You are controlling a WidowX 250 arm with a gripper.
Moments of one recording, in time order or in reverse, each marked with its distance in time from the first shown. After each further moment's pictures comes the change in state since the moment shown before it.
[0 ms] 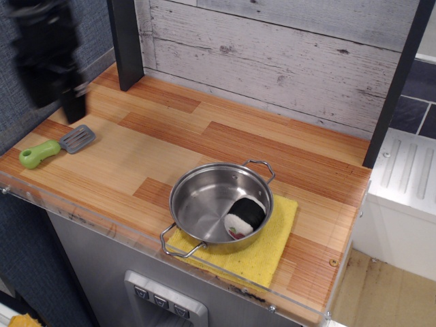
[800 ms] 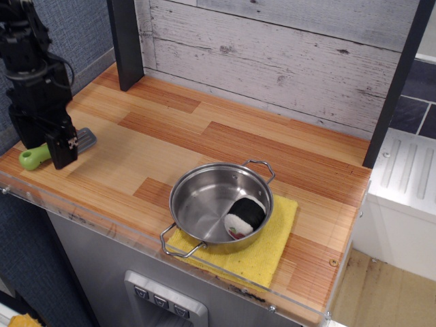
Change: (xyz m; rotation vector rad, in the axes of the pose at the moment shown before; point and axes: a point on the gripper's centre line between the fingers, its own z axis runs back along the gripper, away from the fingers) arm -0.007 0.009 -0.059 0.062 0.041 -0.050
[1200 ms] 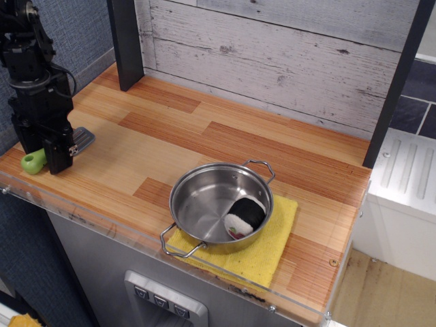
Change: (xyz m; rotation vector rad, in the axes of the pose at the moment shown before) arm 0.000 0.000 -0.011 -0.024 0.036 0.010
